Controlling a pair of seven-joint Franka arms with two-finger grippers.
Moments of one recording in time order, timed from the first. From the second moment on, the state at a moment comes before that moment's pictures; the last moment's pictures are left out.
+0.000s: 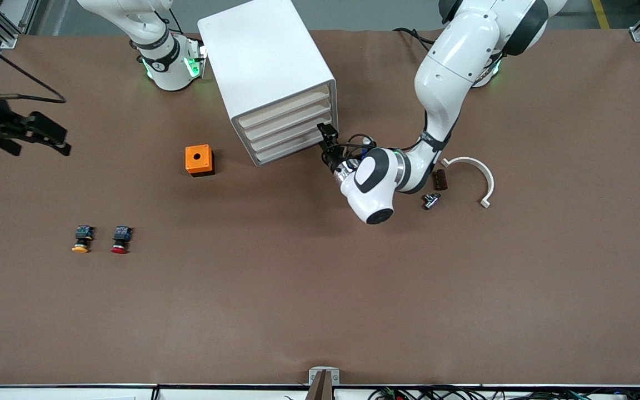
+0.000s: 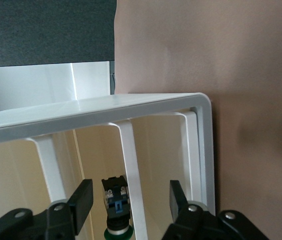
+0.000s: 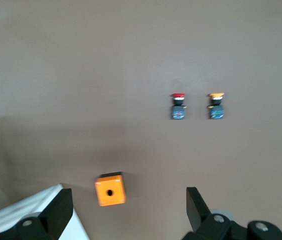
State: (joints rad) left arm -0.60 0.88 -0.09 -1.49 -0.95 1.55 -2.17; right arm 0.07 0.00 0.03 -1.53 0.02 1.55 0.16
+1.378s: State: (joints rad) left arm -0.54 0.93 -0.06 -1.45 -1.01 1.54 -2.20; right arm 0.57 0.27 0.03 -1.53 0.02 1.72 1.36
